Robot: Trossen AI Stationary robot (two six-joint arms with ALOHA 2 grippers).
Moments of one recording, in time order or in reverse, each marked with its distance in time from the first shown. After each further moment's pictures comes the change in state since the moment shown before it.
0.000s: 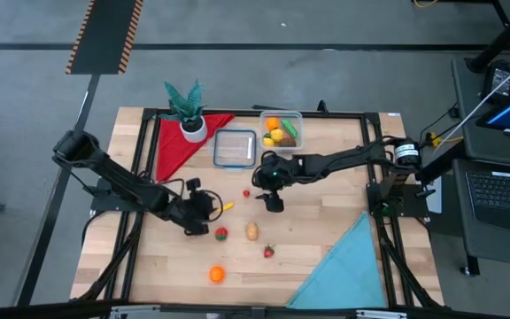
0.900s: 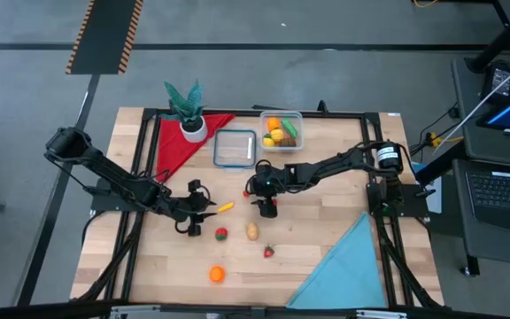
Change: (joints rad) left arm 0.027 -0.126 -0.214 0.363 0.158 0.144; right arm 0.027 0.156 -0.001 0.146 0.044 0.046
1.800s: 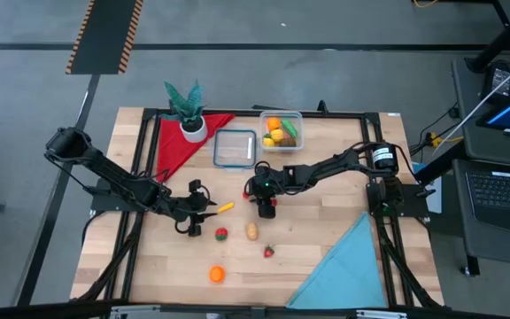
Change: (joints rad) left arm 0.000 0.000 0.000 0.018 0.003 0.010; right arm 0.001 0.045 0.002 0.031 0.017 0.011
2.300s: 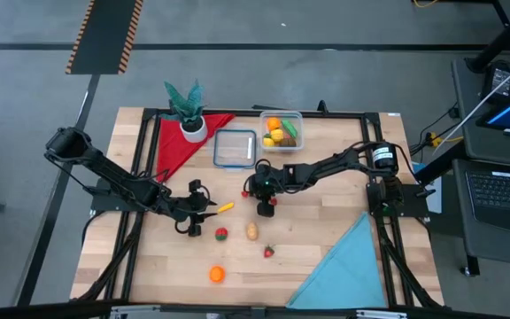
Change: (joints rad) left arm 0.000 0.000 0.000 0.000 0.000 0.002; right arm -0.004 0.001 -0.001 -0.004 0.006 0.049
